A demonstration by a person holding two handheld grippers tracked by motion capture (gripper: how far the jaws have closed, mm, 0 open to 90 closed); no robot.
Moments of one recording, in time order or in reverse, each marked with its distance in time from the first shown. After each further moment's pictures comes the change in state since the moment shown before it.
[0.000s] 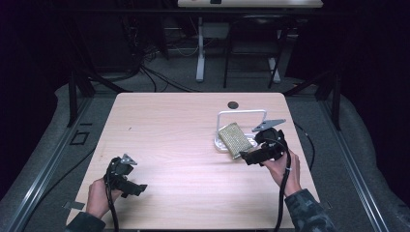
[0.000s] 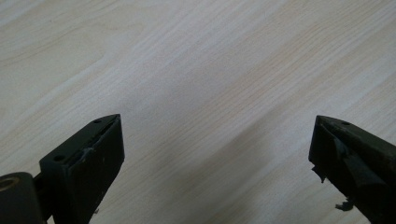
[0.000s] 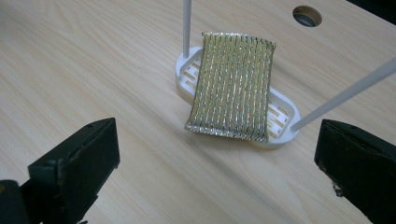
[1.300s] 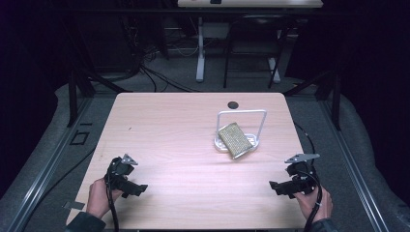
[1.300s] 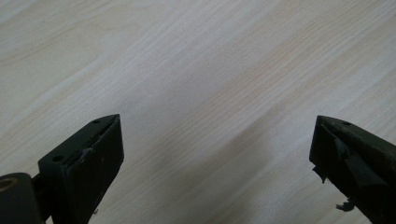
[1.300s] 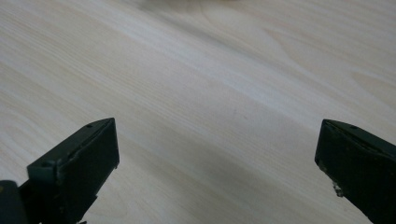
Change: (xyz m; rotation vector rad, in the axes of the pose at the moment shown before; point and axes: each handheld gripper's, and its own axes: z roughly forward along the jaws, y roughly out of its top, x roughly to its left) left arm -0.001 0.002 0.001 0.002 -0.014 0.012; right arm -0.026 -0.121 -0.018 0.125 -0.046 0.183
